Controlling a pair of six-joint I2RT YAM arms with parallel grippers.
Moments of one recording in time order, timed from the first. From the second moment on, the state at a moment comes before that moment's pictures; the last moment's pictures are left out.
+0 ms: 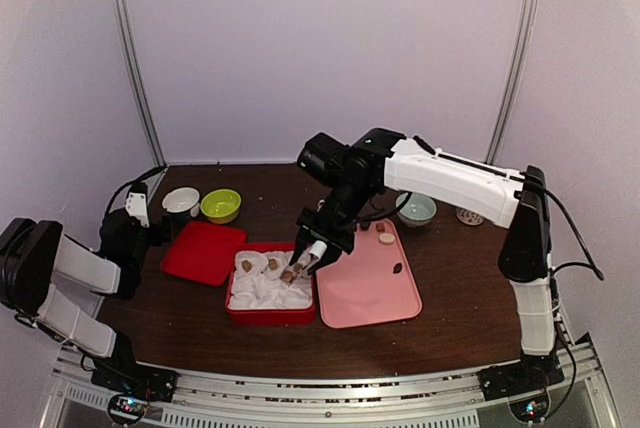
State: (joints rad) left arm -0.03 1.42 0.26 1.05 -0.25 0.20; right arm 0.95 2.12 2.08 -1.18 -0.54 1.26
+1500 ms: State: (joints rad) left arm -0.03 1.42 0.26 1.05 -0.25 0.20; right arm 0.90 2.18 2.11 -1.02 -0.48 1.10
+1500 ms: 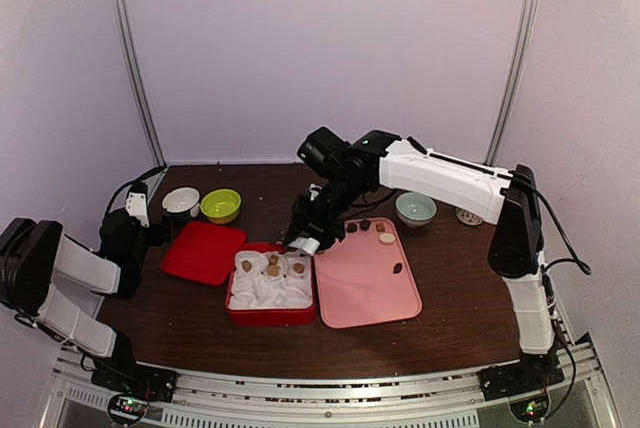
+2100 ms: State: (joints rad) left arm -0.03 1.42 0.26 1.05 -0.25 0.20; right arm 0.93 2.20 2.11 -1.03 -0.47 1.11
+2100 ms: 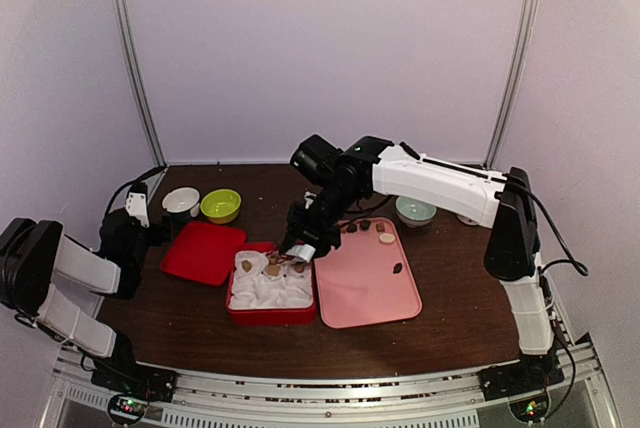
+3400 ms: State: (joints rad) left arm -0.03 1.42 0.26 1.05 -0.25 0.20; right arm 0.93 2.29 2.19 -1.05 -0.46 1.11
